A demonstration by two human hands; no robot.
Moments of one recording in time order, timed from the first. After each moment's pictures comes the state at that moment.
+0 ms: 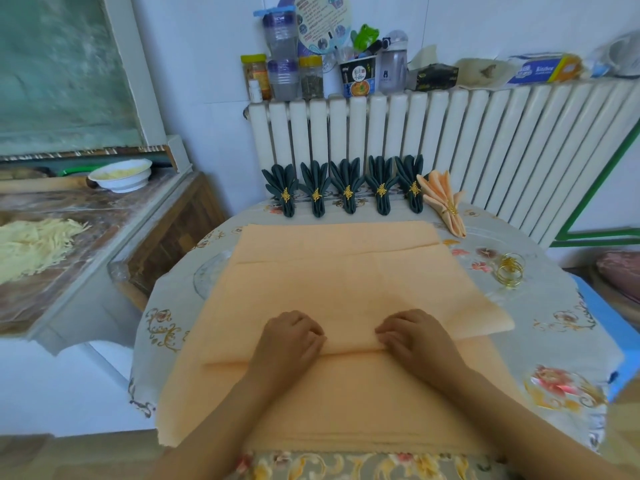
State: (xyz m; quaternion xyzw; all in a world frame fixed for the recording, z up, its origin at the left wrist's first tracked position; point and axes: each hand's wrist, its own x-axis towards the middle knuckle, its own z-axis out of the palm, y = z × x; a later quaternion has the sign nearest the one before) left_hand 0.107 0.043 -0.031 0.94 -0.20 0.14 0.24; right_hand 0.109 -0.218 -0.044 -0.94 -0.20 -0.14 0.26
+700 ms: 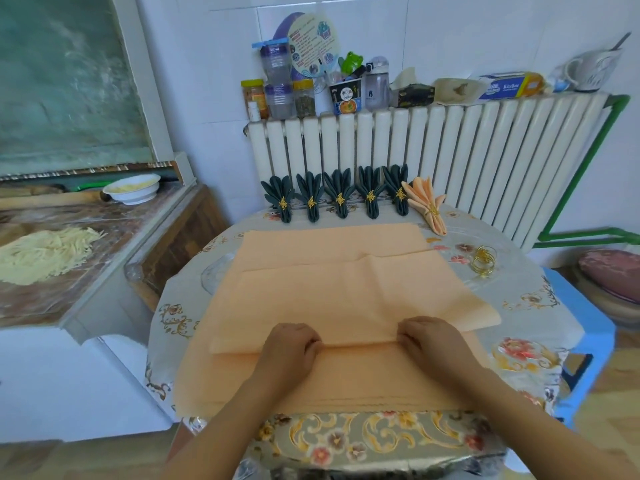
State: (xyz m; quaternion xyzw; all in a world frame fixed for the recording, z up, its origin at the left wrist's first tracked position) left_hand 0.063 0.034 -0.029 0.94 -0.23 0.12 0.23; right_hand 0.056 -0.244 -0.032 -0.96 -0.18 -0.14 0.16
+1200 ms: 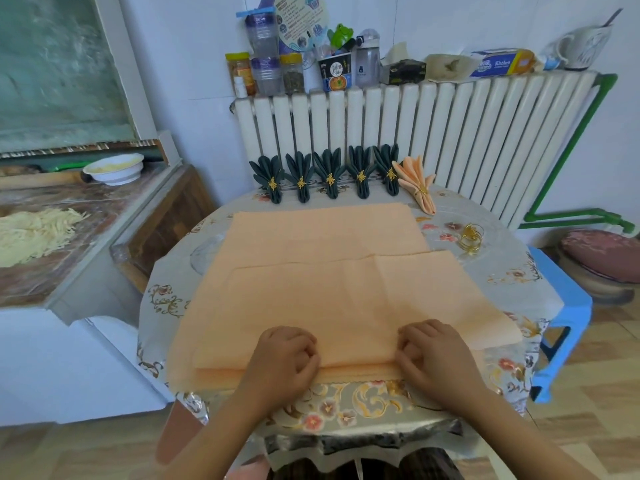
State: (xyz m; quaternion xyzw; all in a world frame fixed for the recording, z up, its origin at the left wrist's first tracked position) left_hand 0.013 0.039 -0.043 0.92 -0.24 0.13 0.27; right_hand -0.016 -0.235 -0.037 -0.96 -0.12 -0.16 0.18
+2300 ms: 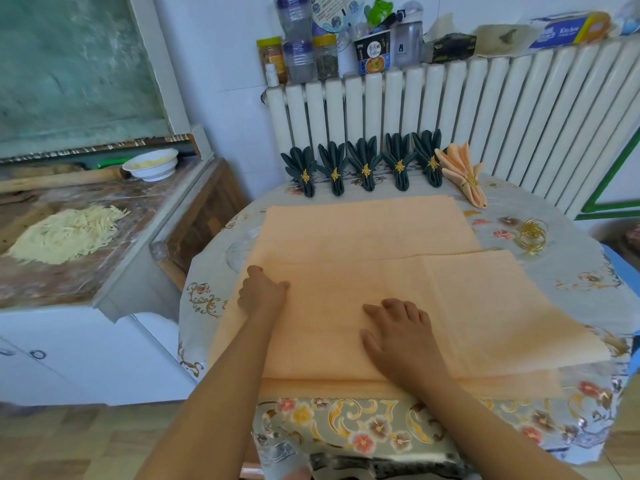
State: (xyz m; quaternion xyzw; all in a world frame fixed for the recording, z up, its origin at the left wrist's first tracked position) left_hand 0.139 0.097 -0.017 0.91 0.26 0.03 0.33; right_hand 0.048 -0.127 -0.058 -0.98 -0.06 -0.11 0.11
